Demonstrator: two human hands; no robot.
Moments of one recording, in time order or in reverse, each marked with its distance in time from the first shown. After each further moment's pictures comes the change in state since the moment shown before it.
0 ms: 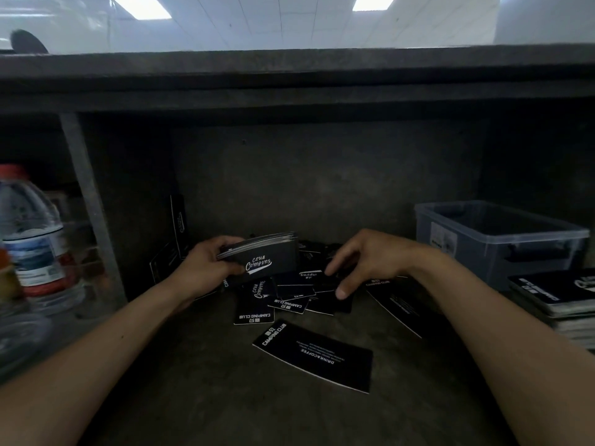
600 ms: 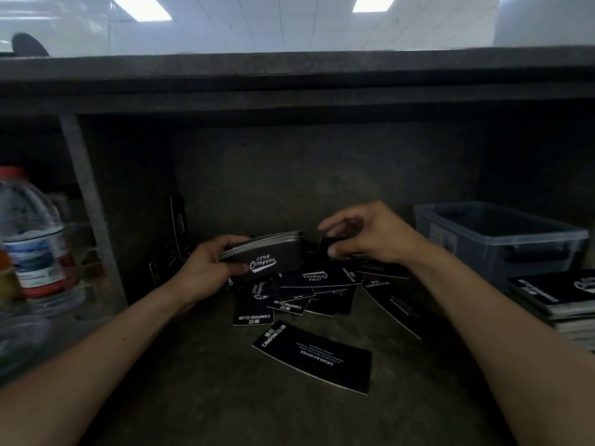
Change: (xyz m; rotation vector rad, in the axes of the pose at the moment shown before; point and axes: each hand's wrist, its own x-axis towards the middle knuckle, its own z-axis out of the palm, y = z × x) left_hand 0.000 0.000 0.003 -0.030 0.003 0.069; right_hand 0.001 -0.007 -0.007 0.328 0.343 -0.257
